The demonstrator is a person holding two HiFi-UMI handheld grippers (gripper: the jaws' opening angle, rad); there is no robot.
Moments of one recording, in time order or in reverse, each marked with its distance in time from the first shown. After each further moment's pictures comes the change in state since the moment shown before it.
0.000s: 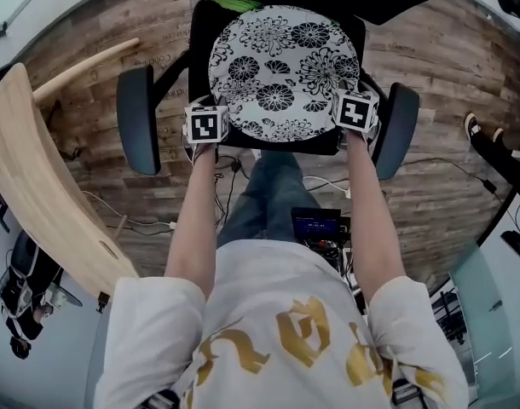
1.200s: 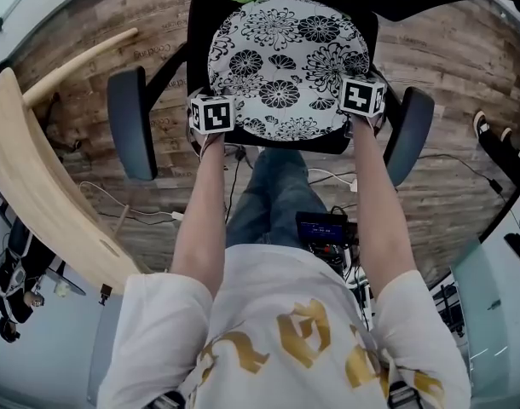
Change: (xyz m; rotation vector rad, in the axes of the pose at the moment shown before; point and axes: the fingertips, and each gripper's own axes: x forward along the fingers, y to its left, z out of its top) left arm 0.027 0.021 -0.009 0.001 0.065 0.169; right arm 0.038 -0.006 0.001 -0.070 0.072 -0.055
